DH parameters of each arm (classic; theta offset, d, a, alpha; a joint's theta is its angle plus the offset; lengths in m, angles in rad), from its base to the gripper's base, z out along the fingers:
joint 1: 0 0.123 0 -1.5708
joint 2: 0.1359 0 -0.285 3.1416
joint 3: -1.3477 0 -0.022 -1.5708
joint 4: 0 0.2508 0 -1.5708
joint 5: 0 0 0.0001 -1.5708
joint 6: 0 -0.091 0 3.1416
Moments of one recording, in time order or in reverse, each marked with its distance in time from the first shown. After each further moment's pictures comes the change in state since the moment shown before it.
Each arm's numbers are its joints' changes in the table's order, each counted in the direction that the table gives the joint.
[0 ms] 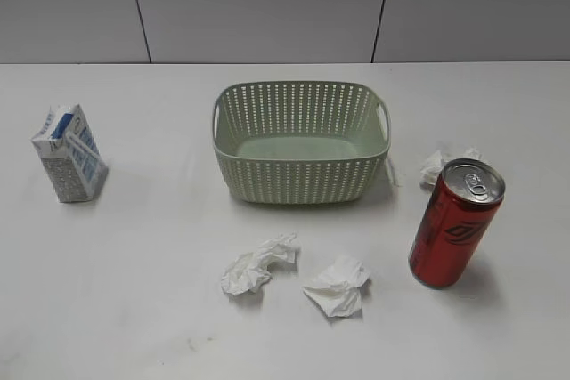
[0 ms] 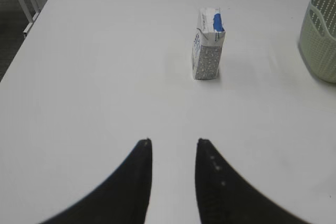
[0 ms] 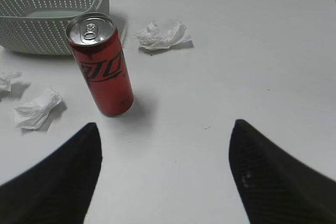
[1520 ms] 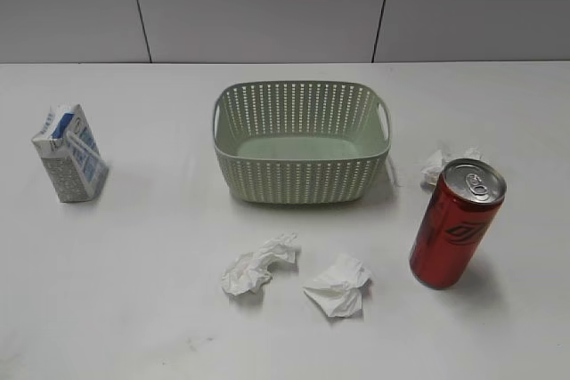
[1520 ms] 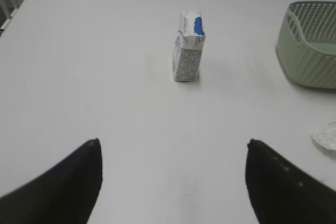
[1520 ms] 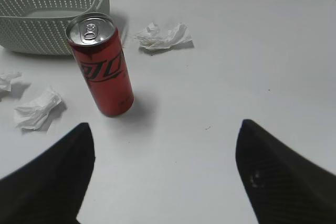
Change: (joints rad) left arm 0.000 0.059 0.010 -0.102 -0.047 0.000; right arm 0.000 0.000 0.000 0.000 0.000 0.000
